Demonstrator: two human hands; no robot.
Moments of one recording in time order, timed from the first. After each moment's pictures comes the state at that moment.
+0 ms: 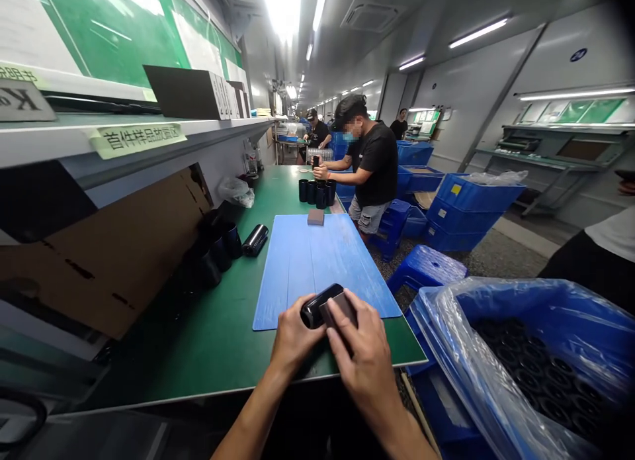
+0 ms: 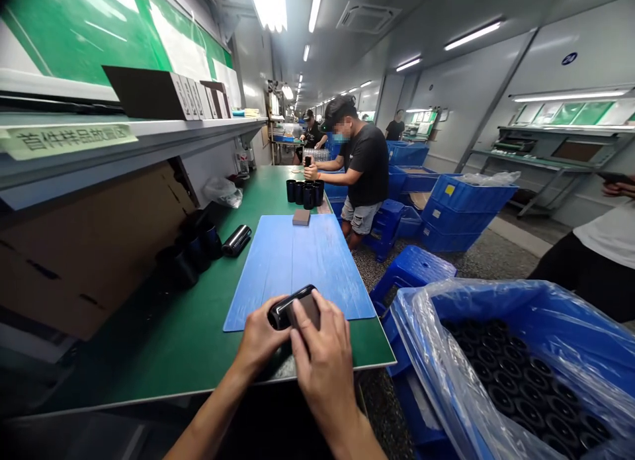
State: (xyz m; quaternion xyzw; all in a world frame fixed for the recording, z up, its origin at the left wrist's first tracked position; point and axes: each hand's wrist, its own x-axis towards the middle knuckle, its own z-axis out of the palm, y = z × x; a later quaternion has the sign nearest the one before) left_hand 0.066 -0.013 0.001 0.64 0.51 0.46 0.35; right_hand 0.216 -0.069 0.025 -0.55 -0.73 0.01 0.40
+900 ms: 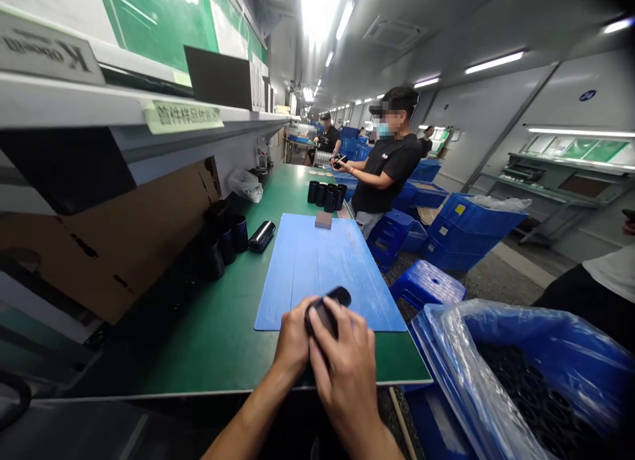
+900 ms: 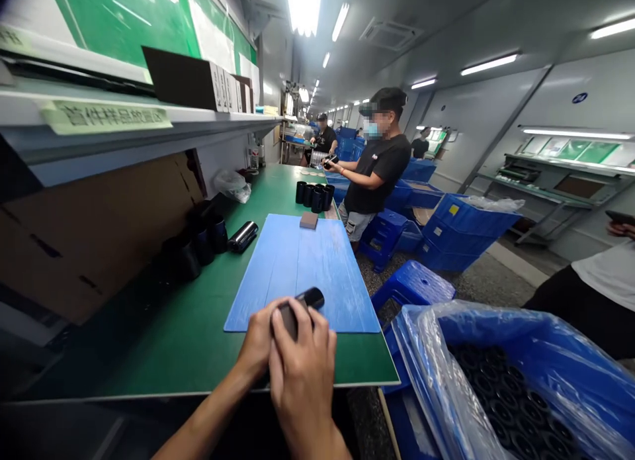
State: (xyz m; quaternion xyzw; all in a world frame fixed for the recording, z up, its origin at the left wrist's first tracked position) left_hand 0.065 -0.008 -0.008 0.61 0.49 0.51 0.37; right_hand 0.177 -0.060 0.047 -0.55 -0.77 -0.03 0.33
